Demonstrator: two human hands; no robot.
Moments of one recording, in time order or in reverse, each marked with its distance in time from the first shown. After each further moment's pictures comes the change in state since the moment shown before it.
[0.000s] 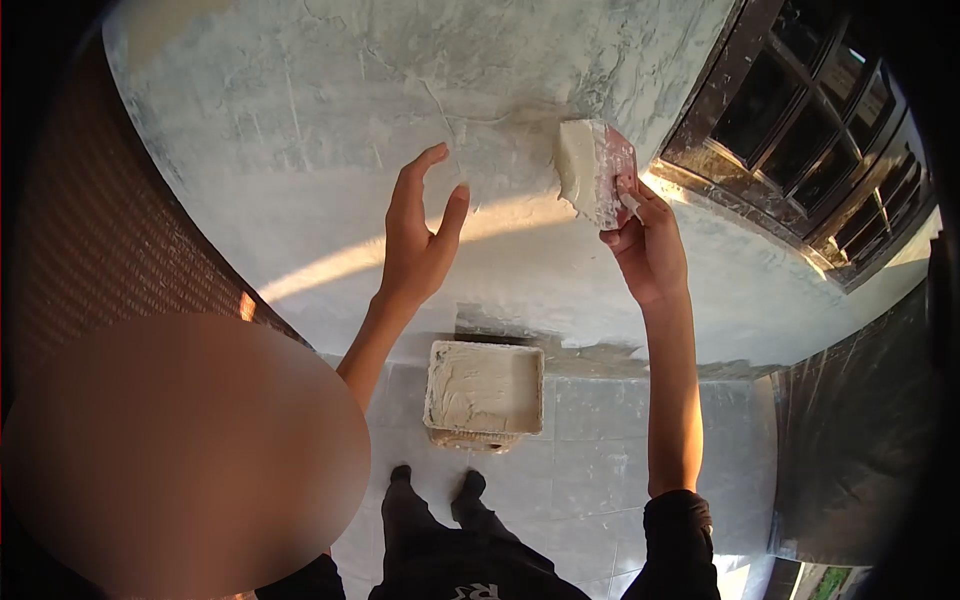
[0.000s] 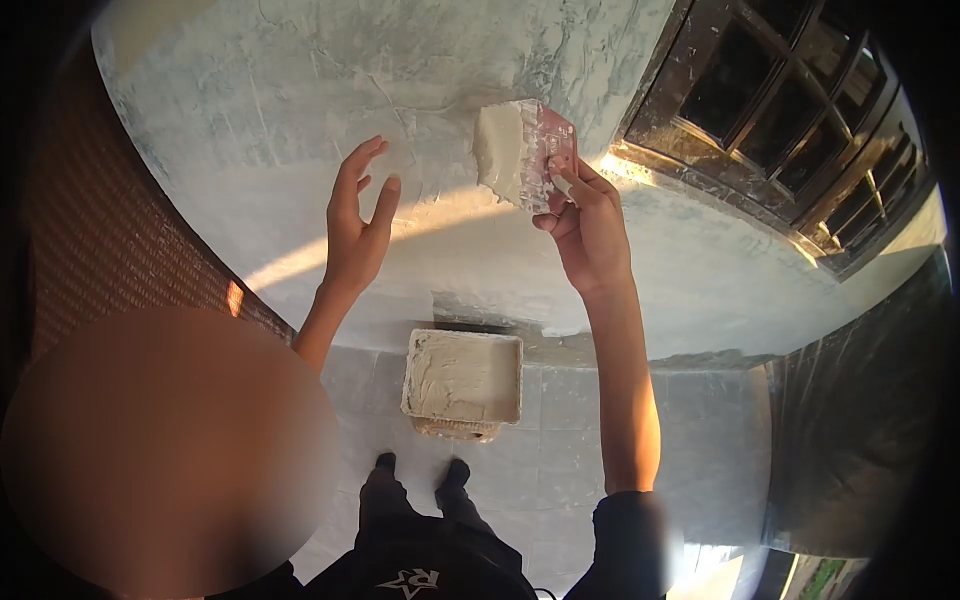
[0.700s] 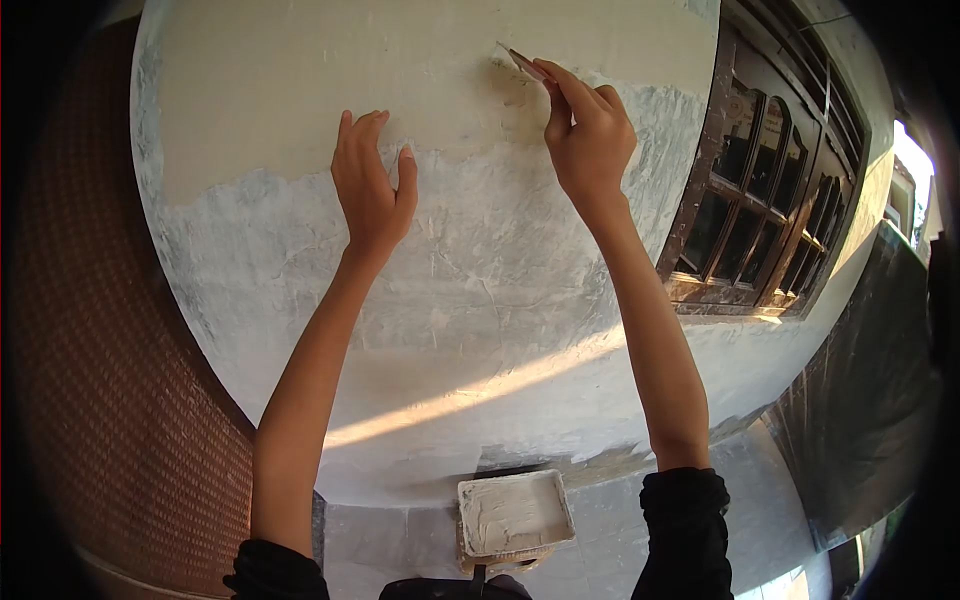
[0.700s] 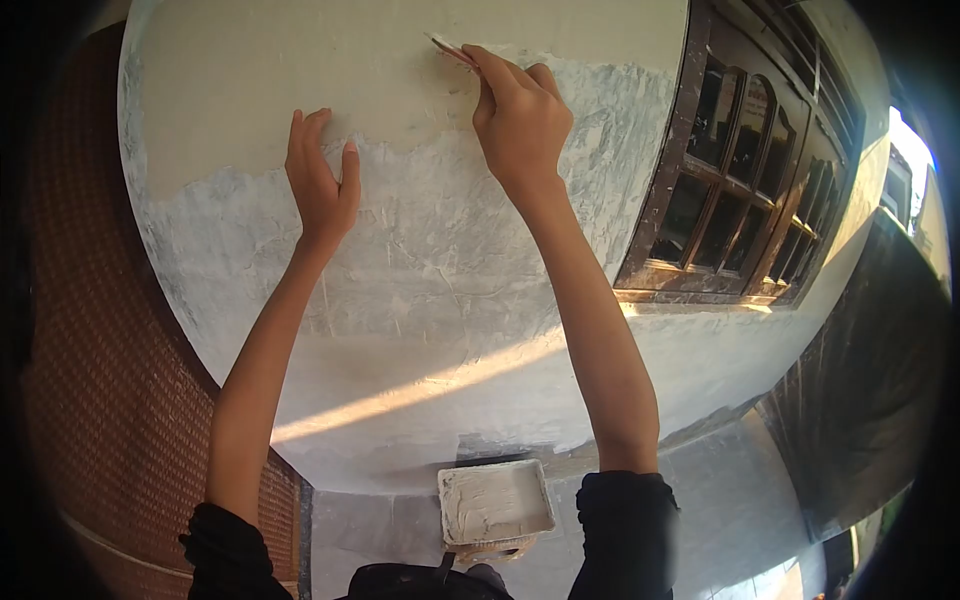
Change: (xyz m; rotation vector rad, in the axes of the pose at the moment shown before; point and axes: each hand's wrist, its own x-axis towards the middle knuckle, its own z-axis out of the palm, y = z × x) left_hand 0.257 -0.019 -0.117 0.315 0.518 0.711; right_hand 0.148 -0.108 0.245 -1.327 0.576 -1.800
